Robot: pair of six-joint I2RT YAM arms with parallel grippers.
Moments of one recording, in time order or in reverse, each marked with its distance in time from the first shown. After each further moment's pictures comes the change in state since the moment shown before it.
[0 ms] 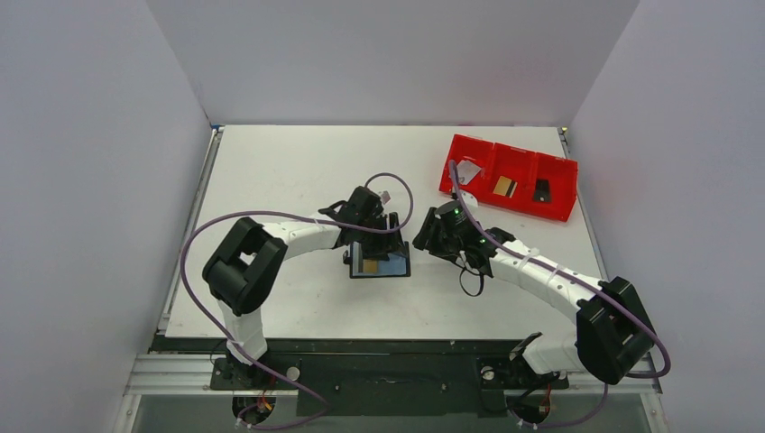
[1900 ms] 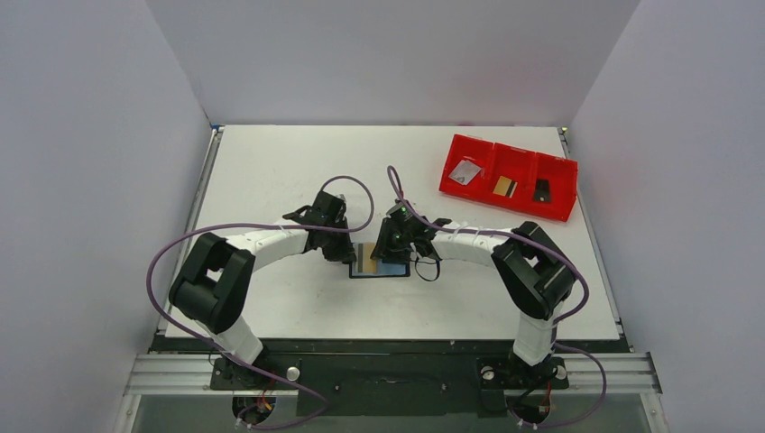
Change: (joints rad) left arm 0.161 -0.192 -0.187 -0.132 -0.181 0.060; right arm 0.120 0.491 0.225 0.169 -0.227 0.042
